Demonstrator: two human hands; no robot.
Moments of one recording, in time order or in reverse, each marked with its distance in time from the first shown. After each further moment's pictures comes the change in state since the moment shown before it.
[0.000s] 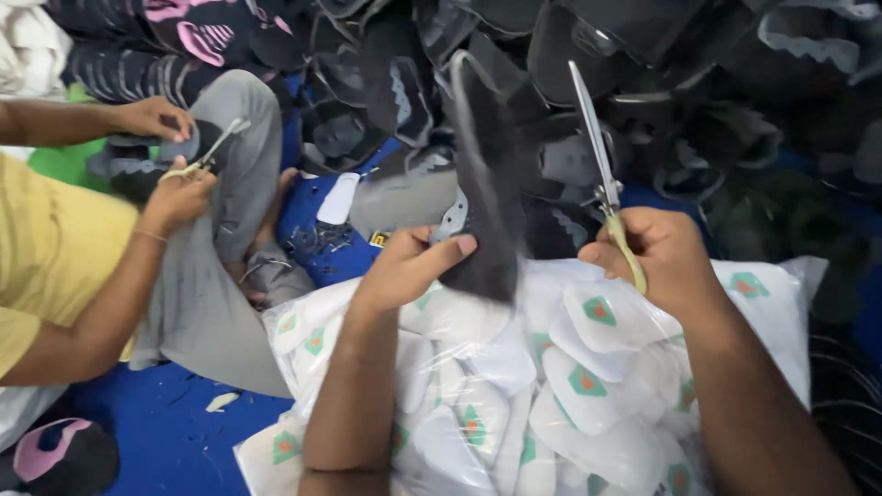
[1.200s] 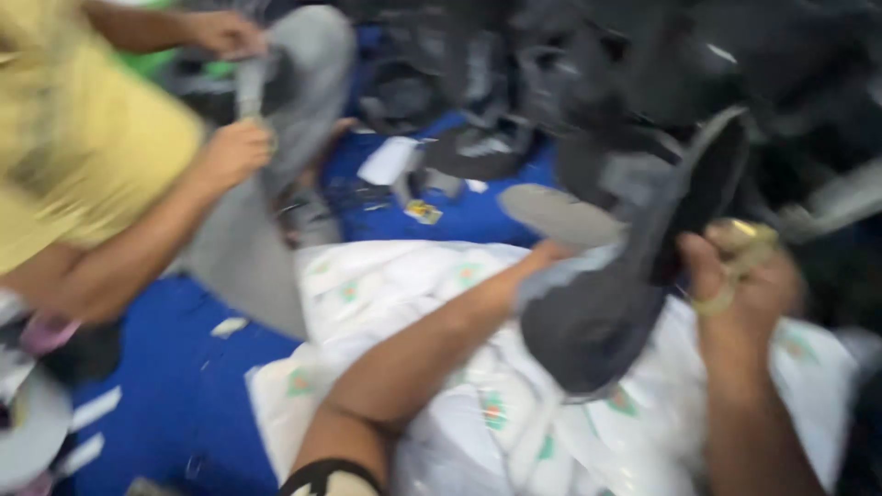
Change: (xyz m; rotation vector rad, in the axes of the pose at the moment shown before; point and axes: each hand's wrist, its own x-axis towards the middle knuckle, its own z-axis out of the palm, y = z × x) left_hand 0.033 -0.092 0.105 -0.822 -0.320 -0.162; right_hand -0.010 0.040 0.005 -0.136 0.368 -0.393
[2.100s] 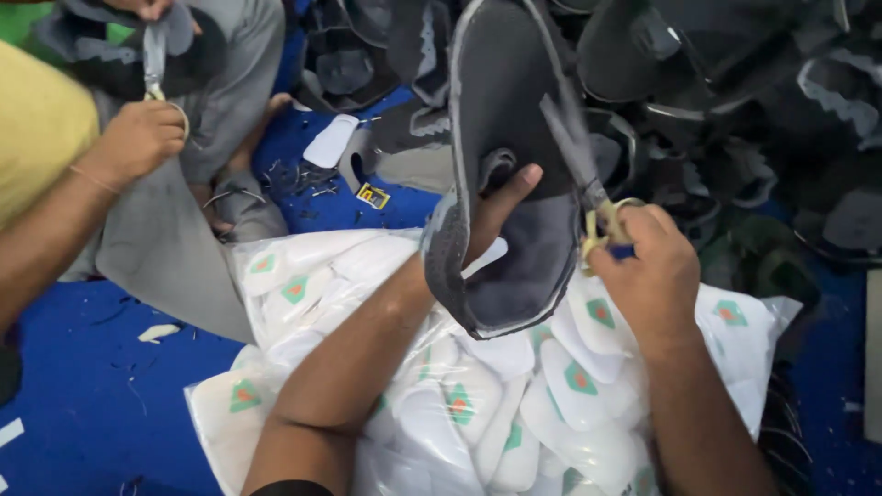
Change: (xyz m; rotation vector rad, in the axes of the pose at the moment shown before) left_hand -0.009 0.095 0.038 0.307 0.665 0.267; right_hand 0.020 -0.068 0.036 -0.704 -0.150 -0.182
